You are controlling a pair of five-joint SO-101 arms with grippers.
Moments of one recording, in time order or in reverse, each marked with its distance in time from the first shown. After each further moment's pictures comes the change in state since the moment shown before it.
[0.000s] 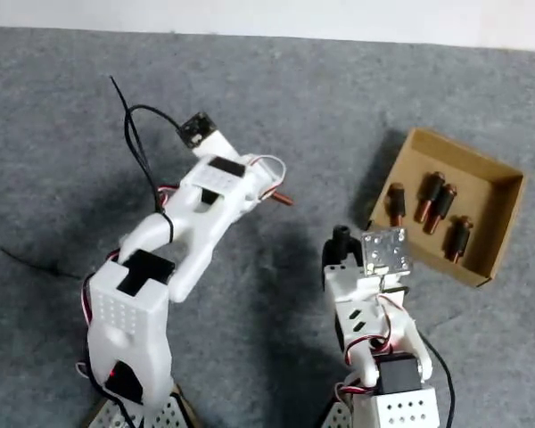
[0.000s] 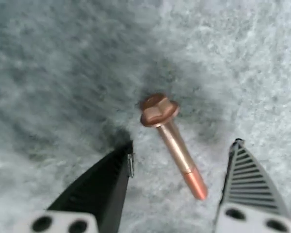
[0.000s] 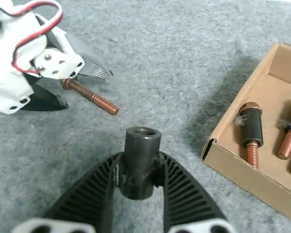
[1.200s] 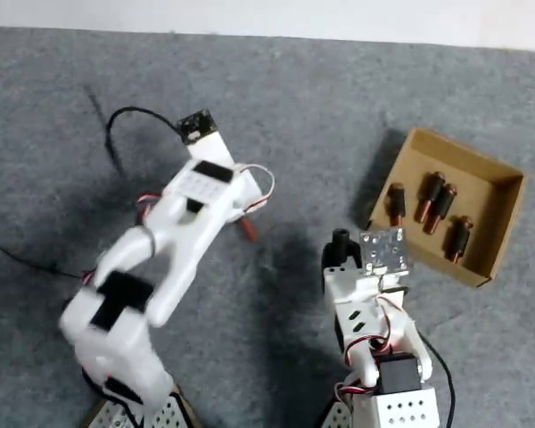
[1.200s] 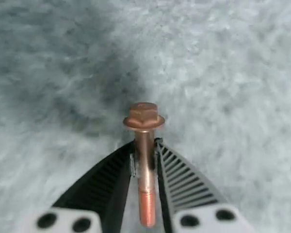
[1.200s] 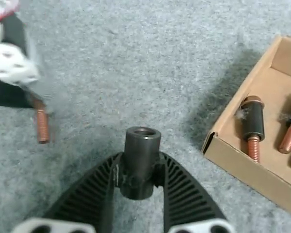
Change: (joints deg) left arm -0.3 -15.8 12.1 4.0 -13.0; right arm 0.0 0.0 0.0 1.5 0.4
